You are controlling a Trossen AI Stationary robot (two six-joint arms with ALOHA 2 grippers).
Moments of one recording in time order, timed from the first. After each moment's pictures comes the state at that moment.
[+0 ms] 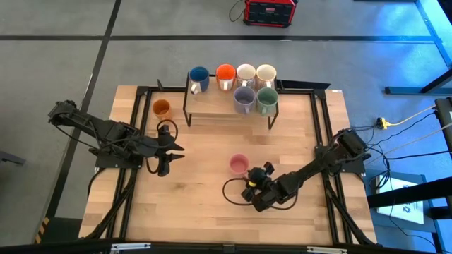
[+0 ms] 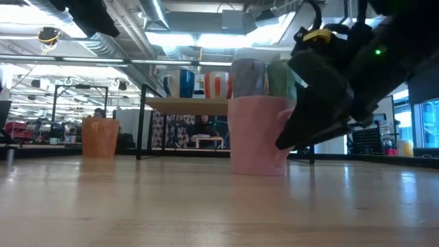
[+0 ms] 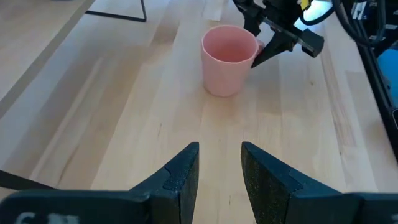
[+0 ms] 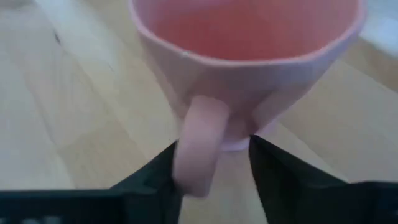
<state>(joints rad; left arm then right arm) -0.37 0.86 0.81 -0.64 -0.38 -0.39 0.55 1.88 0.98 -0.22 0.77 1.08</state>
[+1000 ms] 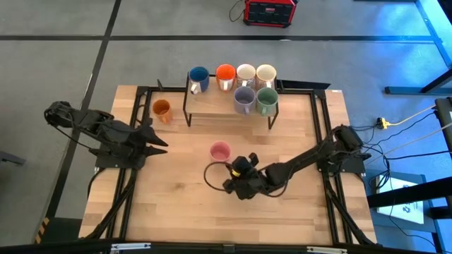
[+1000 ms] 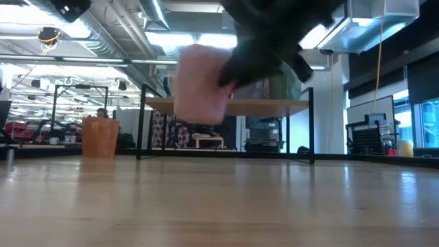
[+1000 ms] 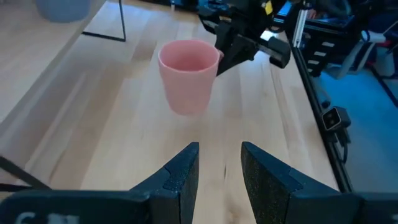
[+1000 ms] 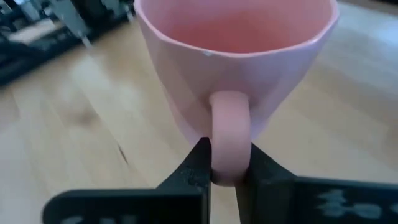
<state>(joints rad) -0.37 0.60 0.87 -0.81 -0.27 -0.38 0.41 1.89 1.25 -0.24 0.77 0.94</state>
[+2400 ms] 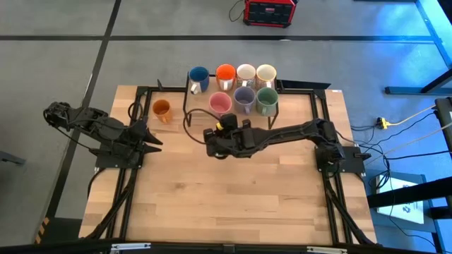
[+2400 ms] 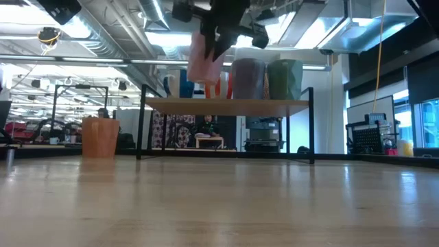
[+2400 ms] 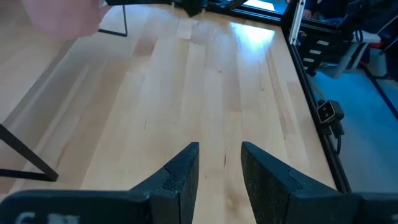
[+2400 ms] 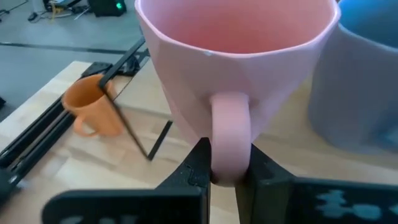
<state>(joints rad) -0.37 0.52 0.87 -0.90 -0.25 -0.39 0.12 2.08 1.91 -0.84 0.98 1.15</state>
